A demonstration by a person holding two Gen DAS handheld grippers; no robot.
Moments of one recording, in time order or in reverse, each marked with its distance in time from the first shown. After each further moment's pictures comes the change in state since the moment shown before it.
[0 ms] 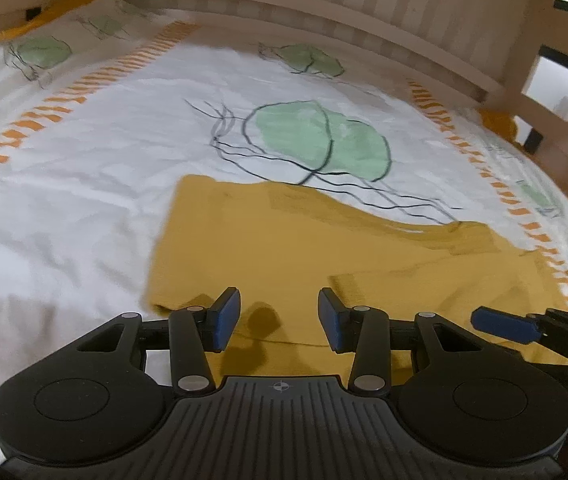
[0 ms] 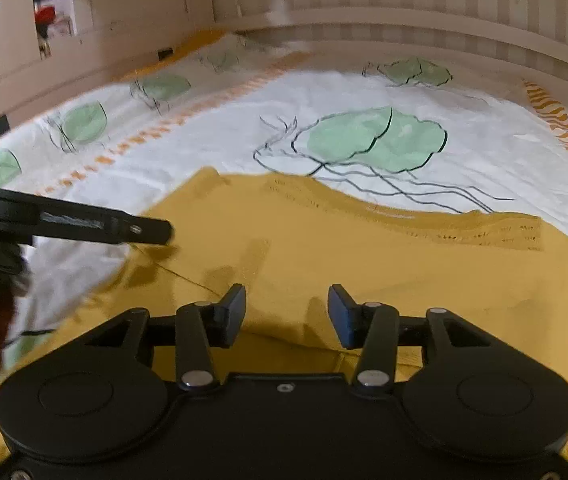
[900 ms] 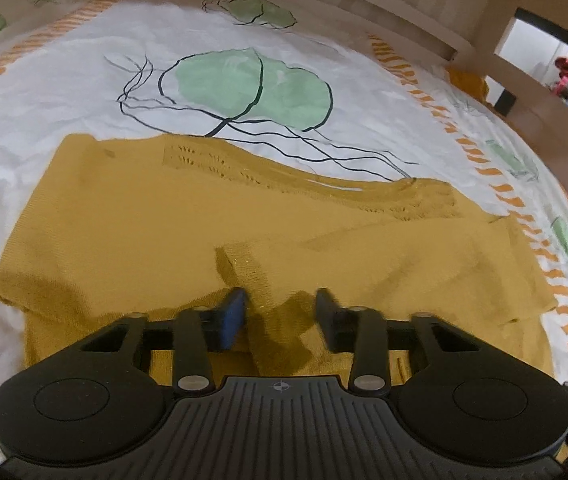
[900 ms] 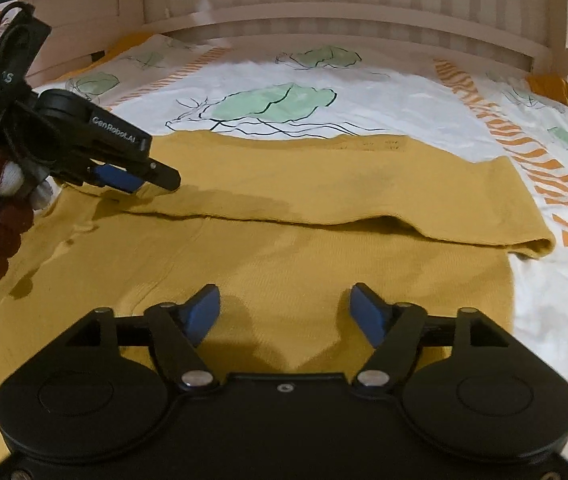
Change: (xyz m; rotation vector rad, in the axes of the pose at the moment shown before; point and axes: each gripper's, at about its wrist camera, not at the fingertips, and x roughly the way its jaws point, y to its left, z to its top) left arm 0.054 -0.056 -0.007 0.052 0.119 -0.083; right arm -0.037 -0.040 -0.082 0.072 0.001 -0.194
